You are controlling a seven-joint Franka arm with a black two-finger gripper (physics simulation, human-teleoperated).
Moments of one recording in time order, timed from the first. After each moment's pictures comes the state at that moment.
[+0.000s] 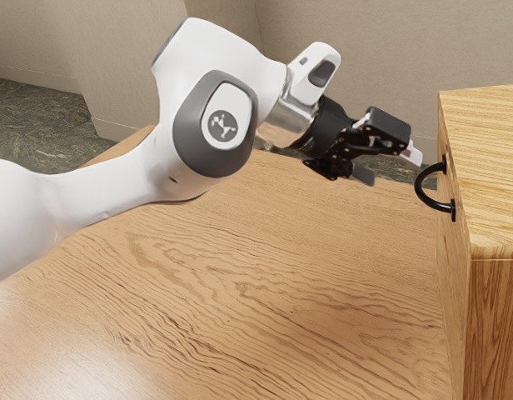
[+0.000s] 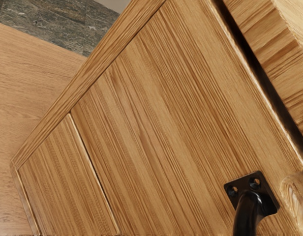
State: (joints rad) arm -0.21 0.13 0.01 -1.58 -0.59 2.33 -0.06
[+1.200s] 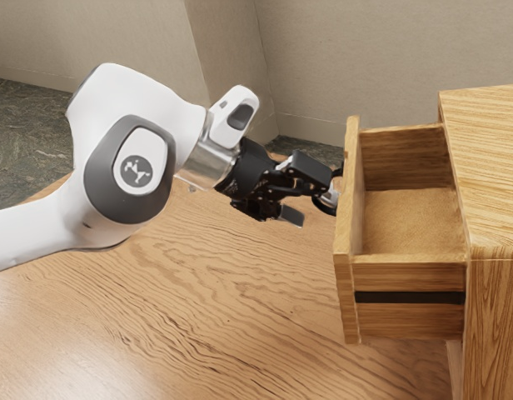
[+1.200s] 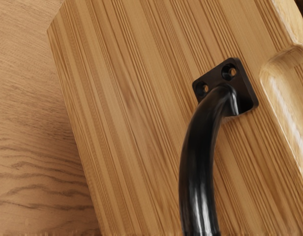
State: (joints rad) arm -0.16 -0.16 0.00 -1.96 -0.62 2.38 -0.06
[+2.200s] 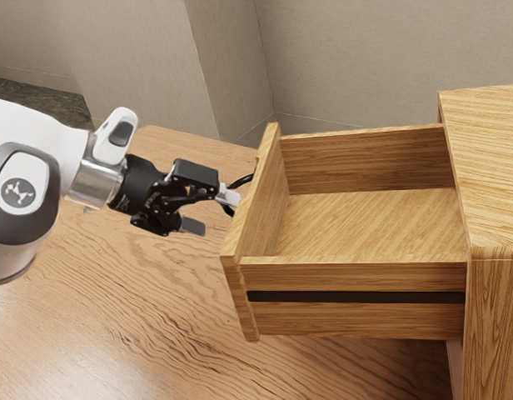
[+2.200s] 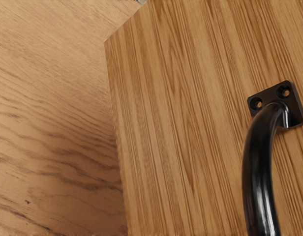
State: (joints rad) arm -0.12 -0.45 0.17 -2.25 -0.62 2.39 -0.06
